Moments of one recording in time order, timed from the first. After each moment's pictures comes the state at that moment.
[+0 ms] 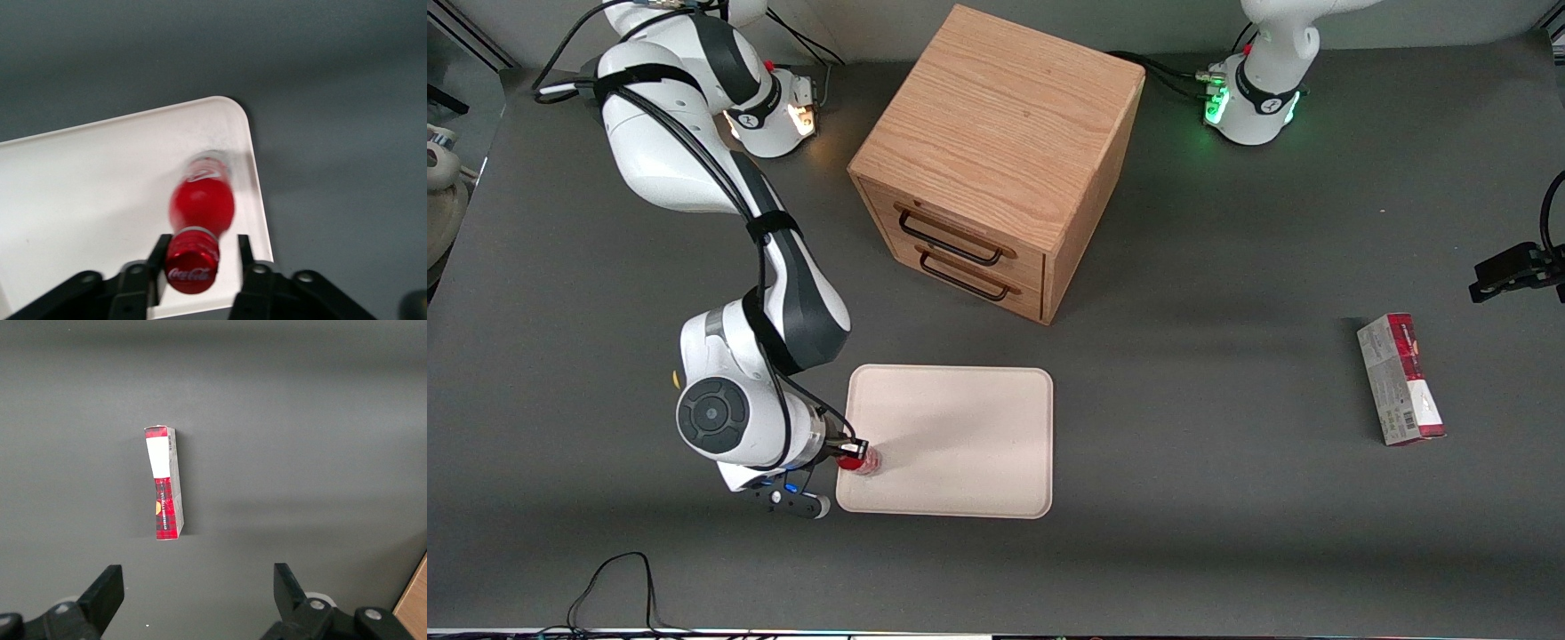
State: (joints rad) arm 0.33 0.93 0.01 -0.89 0.02 1.77 0.59
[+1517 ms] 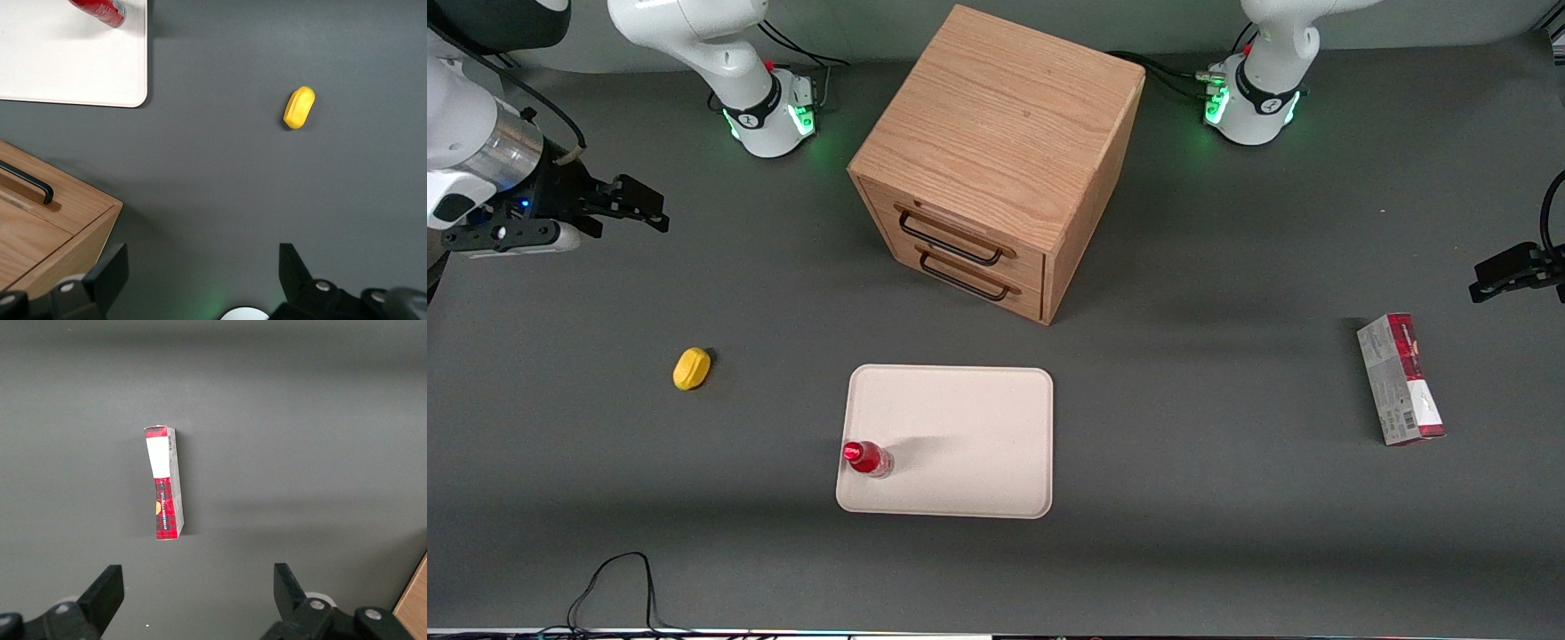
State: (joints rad) arm 0.20 -0.18 -0.11 -1.88 0.04 1.63 0.08
